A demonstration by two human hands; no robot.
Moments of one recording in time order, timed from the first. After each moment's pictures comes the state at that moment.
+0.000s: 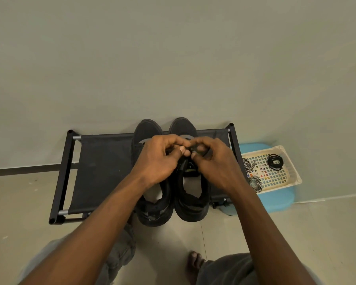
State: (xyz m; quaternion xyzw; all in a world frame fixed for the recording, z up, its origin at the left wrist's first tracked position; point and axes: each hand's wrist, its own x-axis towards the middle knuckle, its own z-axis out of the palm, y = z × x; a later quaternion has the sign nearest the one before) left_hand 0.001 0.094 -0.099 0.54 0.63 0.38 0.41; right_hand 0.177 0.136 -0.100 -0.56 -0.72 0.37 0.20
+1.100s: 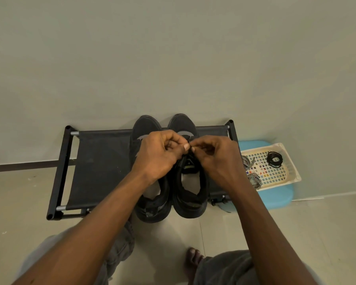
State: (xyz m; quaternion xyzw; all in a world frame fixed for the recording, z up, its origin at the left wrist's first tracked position) left_hand 0.009 0.094 -0.096 0.50 0.66 0.39 0.40; right_hand 0.181 0.132 -0.092 -0.53 -0.73 0.34 0.26
